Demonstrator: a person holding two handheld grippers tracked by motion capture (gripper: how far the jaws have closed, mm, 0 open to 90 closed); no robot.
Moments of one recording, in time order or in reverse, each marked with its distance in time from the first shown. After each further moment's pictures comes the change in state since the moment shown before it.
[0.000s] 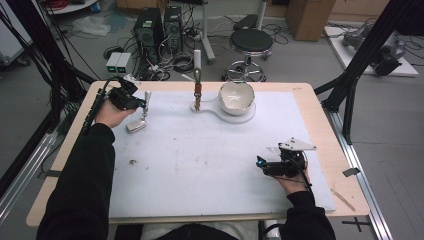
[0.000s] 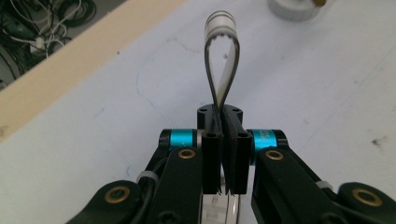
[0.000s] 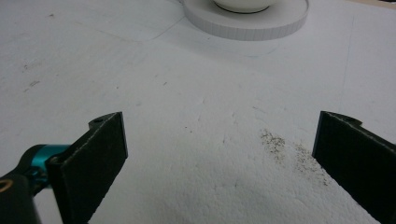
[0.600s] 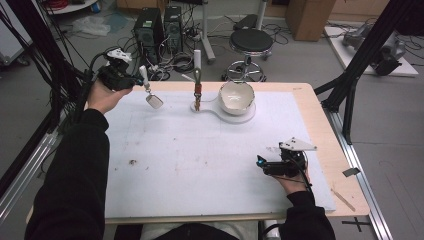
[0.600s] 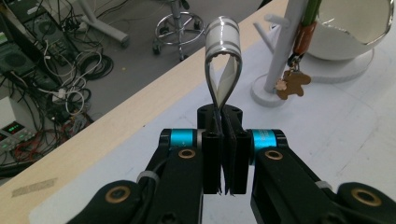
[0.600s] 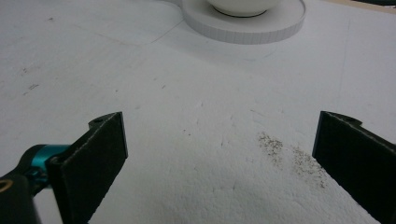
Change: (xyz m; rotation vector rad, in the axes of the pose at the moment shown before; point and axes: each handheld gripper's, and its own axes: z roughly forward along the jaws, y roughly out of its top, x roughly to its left) left arm 0.000 0.048 -0.061 -0.196 0.015 -0.013; right arm 0.000 0.000 -0.001 -0.013 -0.007 0.001
